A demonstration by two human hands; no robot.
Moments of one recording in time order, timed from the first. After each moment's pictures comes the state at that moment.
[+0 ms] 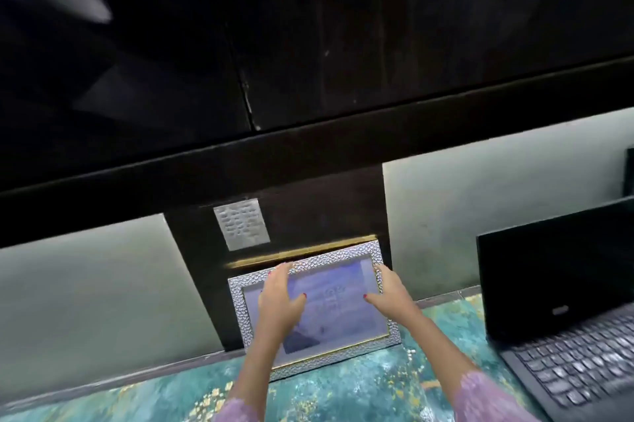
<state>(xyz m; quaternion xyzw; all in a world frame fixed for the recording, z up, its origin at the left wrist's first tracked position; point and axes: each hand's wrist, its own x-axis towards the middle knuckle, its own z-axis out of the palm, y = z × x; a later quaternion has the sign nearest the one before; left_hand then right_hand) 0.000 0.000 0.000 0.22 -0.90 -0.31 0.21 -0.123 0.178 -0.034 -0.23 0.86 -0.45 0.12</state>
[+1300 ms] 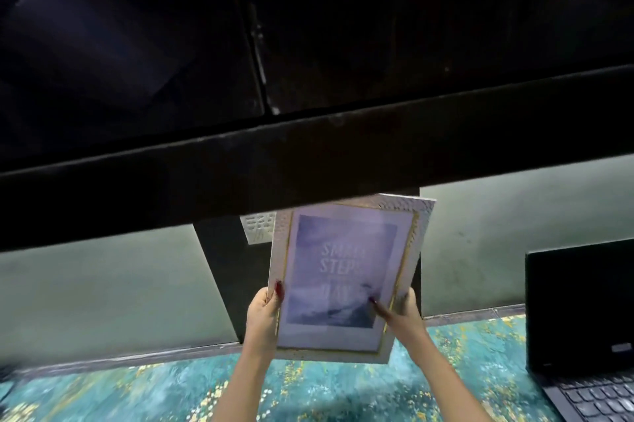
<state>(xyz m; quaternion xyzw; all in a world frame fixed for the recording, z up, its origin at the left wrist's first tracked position) 0.018 -0.046 -0.033 0.25 -0.61 -0.68 0.32 -0.116 0.146 -0.065 -0.12 0.64 -0.74 0.17</state>
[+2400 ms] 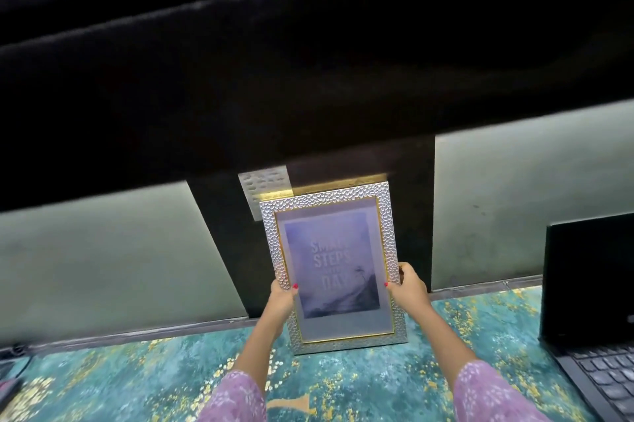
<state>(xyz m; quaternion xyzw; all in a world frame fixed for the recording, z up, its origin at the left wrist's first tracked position) -0.007 -0.078 -0.078 0.40 -0.69 -0.58 0.14 -0.130 0.127 -0.073 -0.12 0.83 -0.52 0.18</state>
